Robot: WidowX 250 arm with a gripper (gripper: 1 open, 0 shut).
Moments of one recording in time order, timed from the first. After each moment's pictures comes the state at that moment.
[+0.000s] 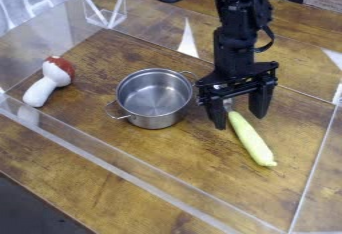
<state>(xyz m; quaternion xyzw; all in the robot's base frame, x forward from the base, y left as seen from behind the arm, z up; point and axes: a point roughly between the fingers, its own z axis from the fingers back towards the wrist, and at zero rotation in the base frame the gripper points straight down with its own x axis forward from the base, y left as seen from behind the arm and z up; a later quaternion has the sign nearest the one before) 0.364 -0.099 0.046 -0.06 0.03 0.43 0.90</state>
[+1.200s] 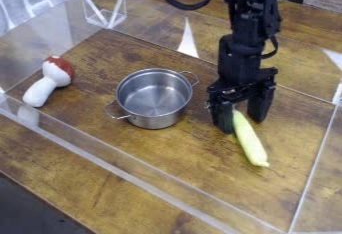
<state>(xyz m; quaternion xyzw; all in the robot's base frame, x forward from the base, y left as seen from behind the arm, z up) 0.375 -0.091 0.028 -0.02 0.05 0.50 0.86</state>
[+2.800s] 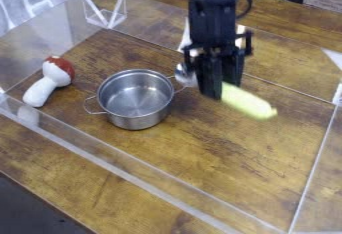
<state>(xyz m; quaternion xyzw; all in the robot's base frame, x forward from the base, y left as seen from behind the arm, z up) 0.352 -0.060 0.106 -0.05 0.12 0.56 0.82</state>
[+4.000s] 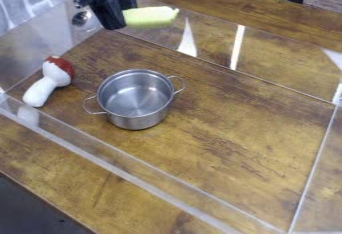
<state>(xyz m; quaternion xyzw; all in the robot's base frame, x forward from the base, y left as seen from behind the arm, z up) 0.333 0.057 0.136 -0.14 0.13 0.72 0.67</state>
